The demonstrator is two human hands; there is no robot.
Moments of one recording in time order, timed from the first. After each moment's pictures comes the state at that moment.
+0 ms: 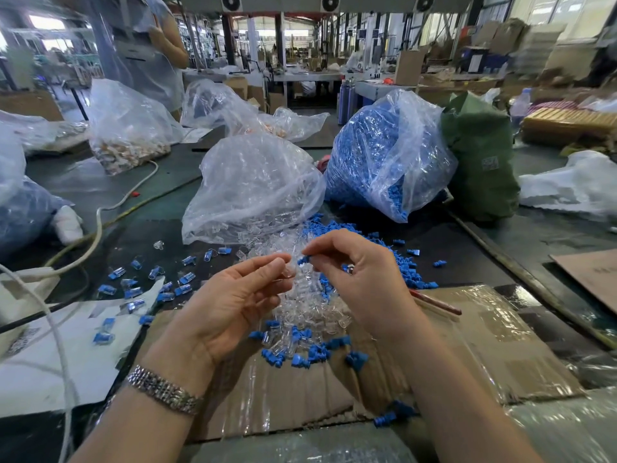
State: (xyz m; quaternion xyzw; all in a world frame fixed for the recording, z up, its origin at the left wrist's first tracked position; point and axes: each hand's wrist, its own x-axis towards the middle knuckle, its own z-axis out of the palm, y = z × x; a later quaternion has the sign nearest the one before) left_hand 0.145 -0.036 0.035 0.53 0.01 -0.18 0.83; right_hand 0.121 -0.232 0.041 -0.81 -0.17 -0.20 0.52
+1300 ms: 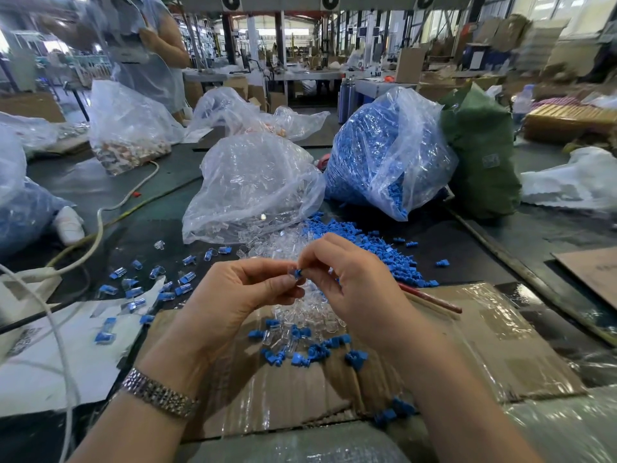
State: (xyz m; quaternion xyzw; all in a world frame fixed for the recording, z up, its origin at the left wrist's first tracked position) left_hand 0.141 -0.031 0.034 0.67 -0.15 -0.11 0.72; right_hand 0.115 -0.230 0.044 -0.87 -0.26 -0.21 0.36
